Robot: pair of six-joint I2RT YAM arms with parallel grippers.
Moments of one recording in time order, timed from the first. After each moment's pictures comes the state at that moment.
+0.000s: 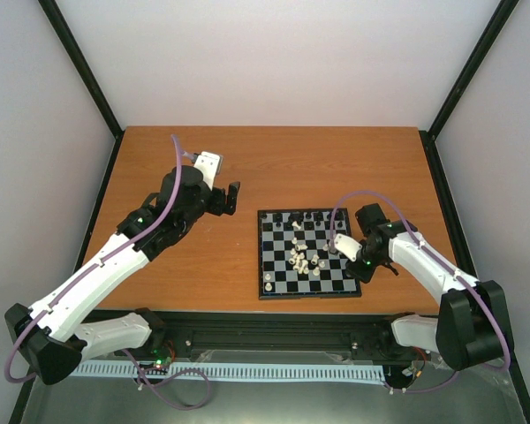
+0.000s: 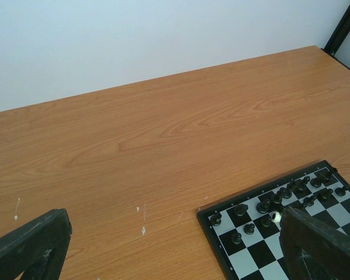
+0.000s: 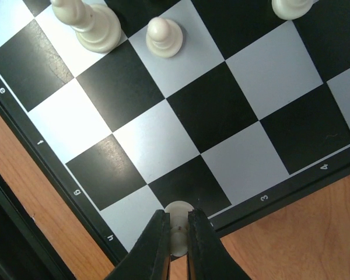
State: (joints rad) left arm -0.66 1.09 1.10 -0.47 -0.29 -0.18; right arm 0.27 1.24 0.71 -0.92 -0.22 -0.76
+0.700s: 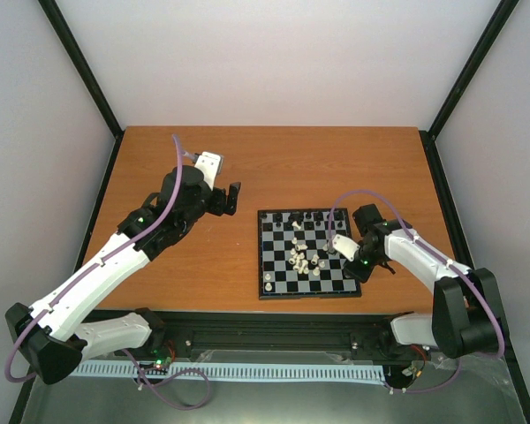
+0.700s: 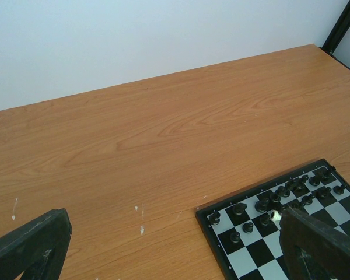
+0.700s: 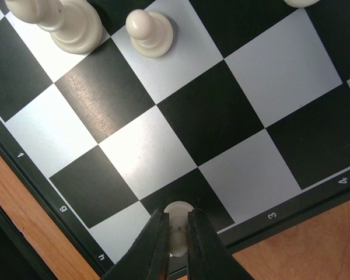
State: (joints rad) left arm -0.66 1.09 1.10 -0.47 -0.28 -0.18; right arm 0.27 1.31 0.70 -0.87 -0.22 -0.74
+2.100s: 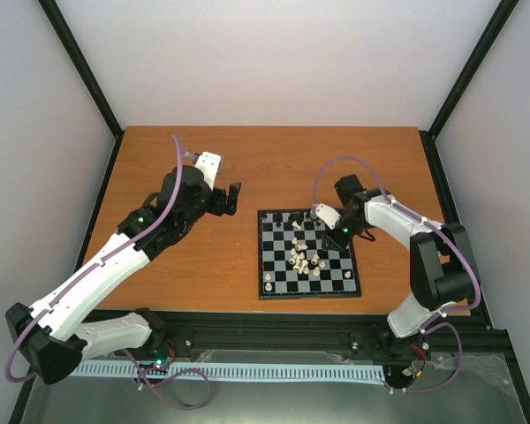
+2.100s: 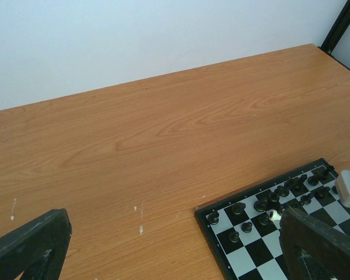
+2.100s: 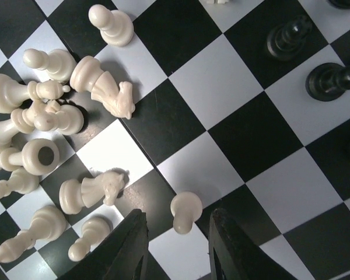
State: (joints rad) left arm -0.66 1.09 1.10 -0.47 -0.28 -0.18; right arm 0.33 1.62 1.02 -0.81 -0.32 -0.60
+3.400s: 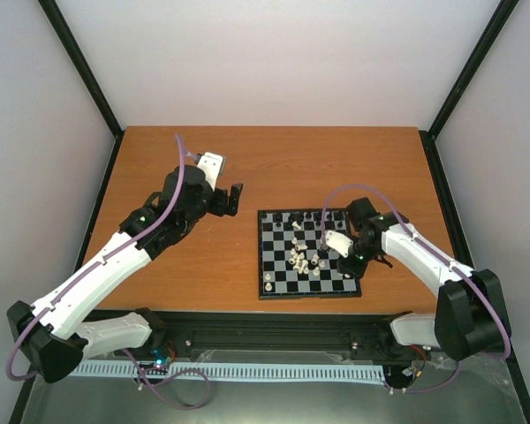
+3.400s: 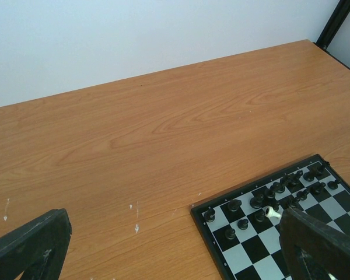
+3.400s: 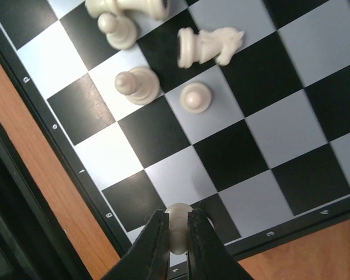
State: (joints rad) left arm -0.66 1.10 1.10 -0.47 -0.26 -0.18; right arm 0.34 1.30 0.81 -0.97 -0.27 -0.74
